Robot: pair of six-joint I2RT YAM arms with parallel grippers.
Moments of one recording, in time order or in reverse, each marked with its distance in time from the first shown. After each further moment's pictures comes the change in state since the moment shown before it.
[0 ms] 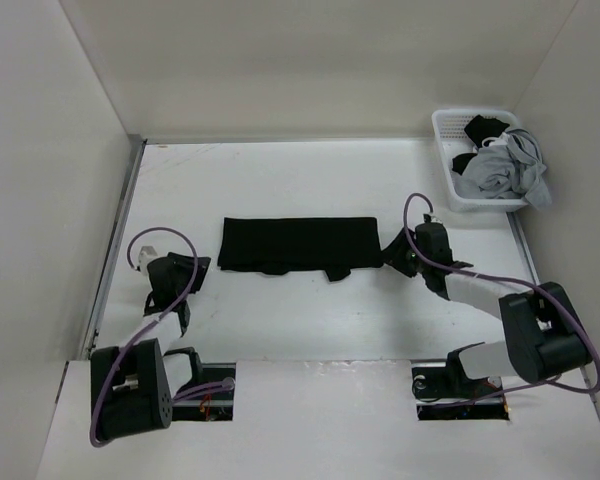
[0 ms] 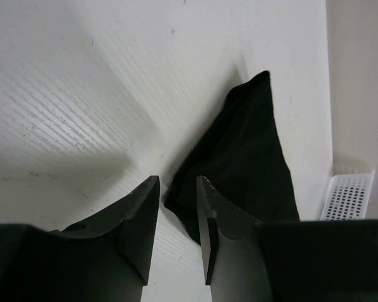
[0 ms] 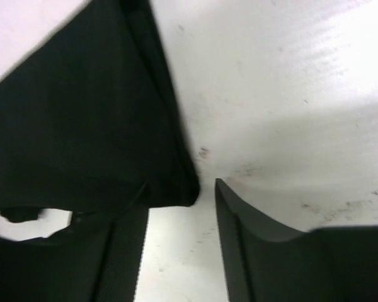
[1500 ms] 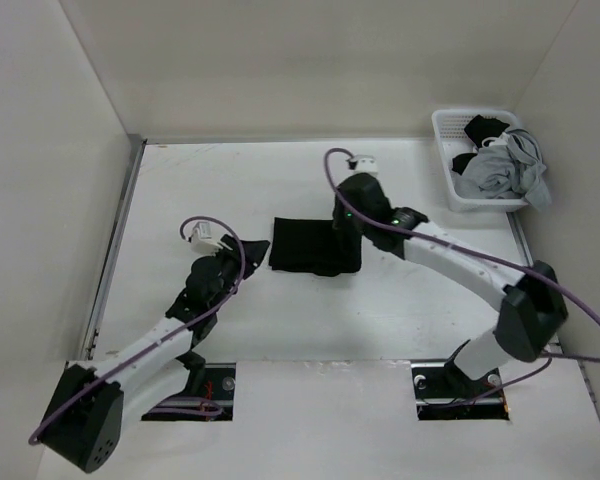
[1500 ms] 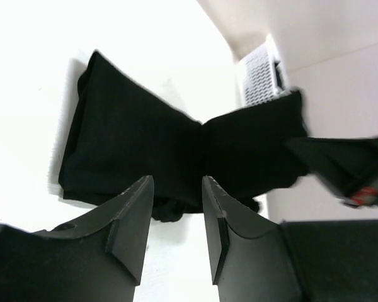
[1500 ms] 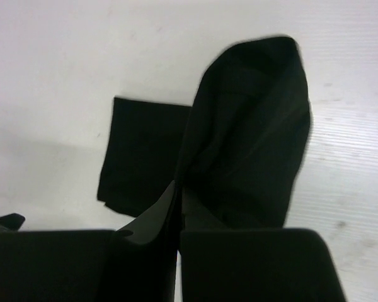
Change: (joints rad) left arm -0.650 -0.185 0.084 0.082 -0.232 -0.010; right arm 0.414 0.110 0.693 -0.447 0.389 -0.250
